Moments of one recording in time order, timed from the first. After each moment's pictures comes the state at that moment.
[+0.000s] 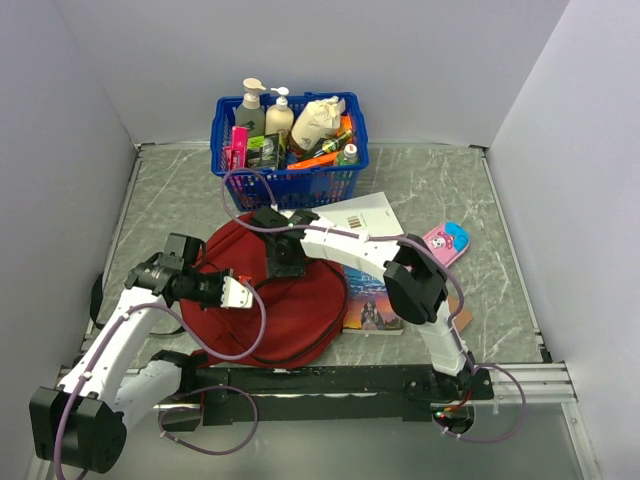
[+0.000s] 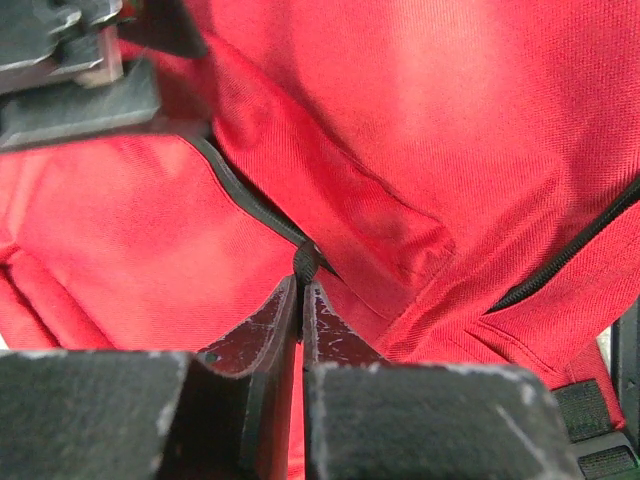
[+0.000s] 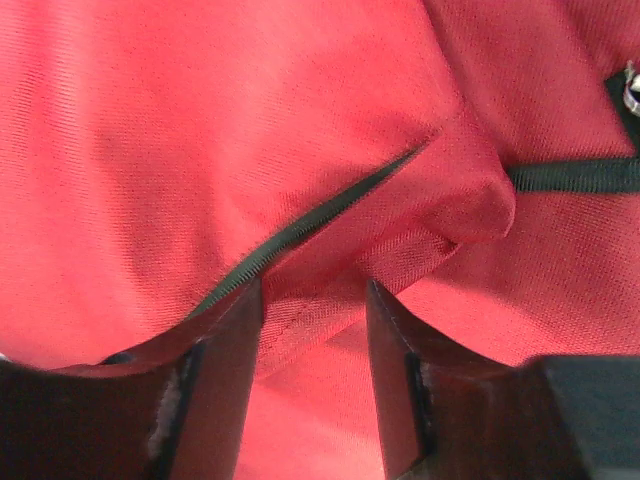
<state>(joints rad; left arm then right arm) -0.22 0.93 0.73 -0.92 0.68 1.40 0.98 2.11 1.83 -0.94 0.14 0.84</state>
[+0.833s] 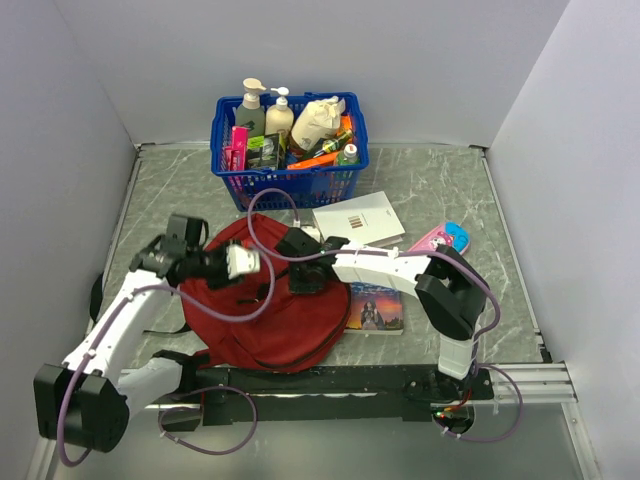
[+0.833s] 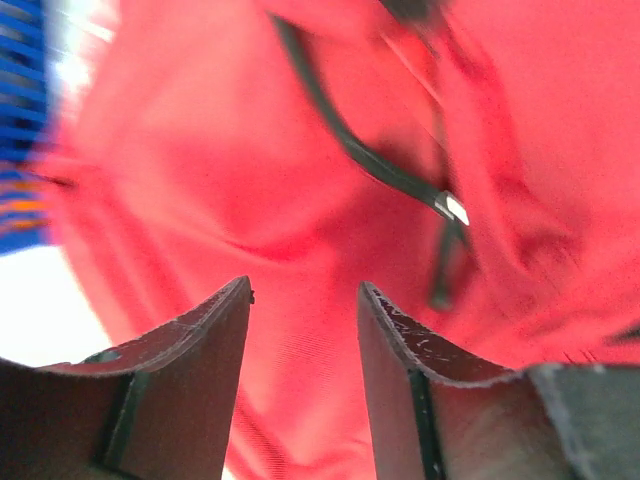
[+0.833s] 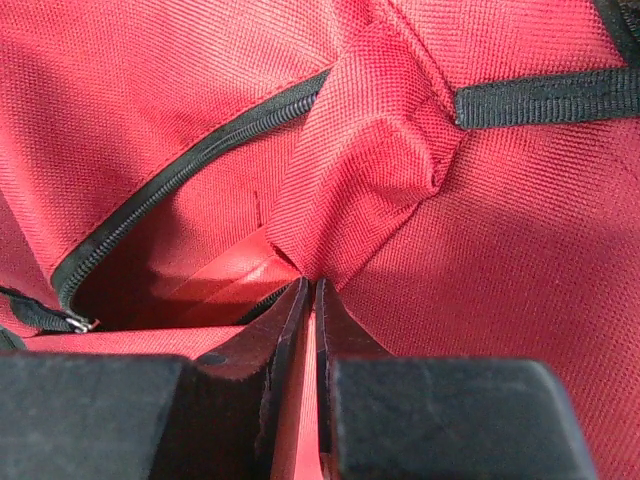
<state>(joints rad) -0.22 1.02 0.76 -0.74 0.57 1.16 0.99 1.84 1.30 -0.56 0.11 0.87</state>
